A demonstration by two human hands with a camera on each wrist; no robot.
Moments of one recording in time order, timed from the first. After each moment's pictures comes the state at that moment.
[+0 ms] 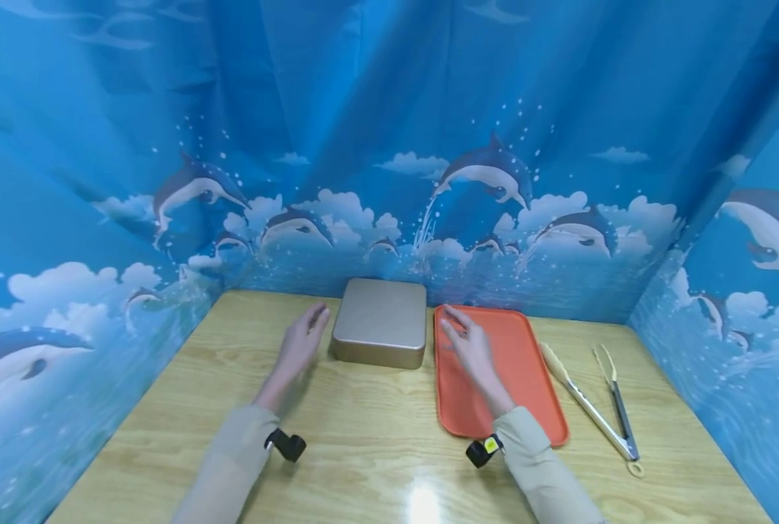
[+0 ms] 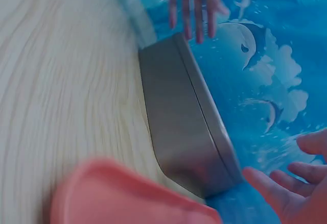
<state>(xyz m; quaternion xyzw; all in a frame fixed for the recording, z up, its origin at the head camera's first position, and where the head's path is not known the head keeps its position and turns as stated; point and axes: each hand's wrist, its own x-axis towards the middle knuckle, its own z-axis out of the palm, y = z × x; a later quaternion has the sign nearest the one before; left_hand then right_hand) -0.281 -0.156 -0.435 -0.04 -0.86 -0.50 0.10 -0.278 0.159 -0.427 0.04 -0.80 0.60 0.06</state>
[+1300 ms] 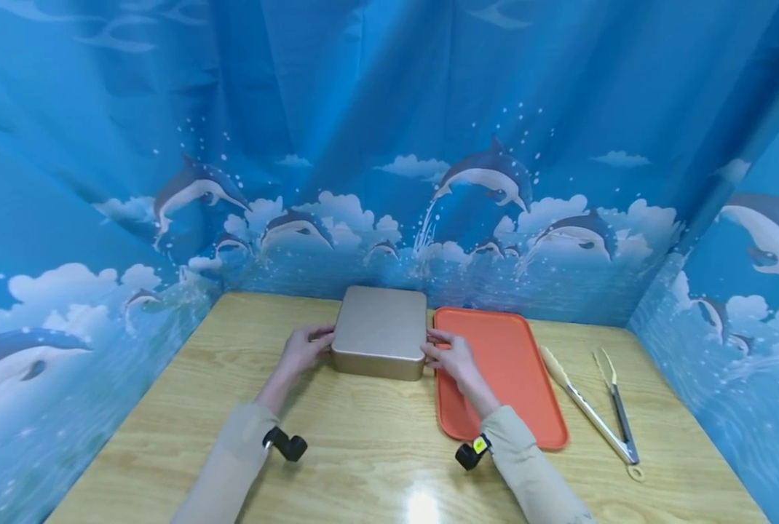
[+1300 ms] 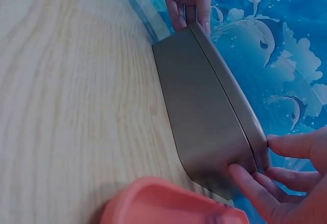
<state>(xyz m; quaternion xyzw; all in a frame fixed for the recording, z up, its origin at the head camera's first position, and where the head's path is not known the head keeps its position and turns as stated) -0.287 -0.154 -0.451 0.02 -0.78 -0.63 -0.02 -0.287 0.139 -0.451 -0.03 -0.77 0.64 -0.05</state>
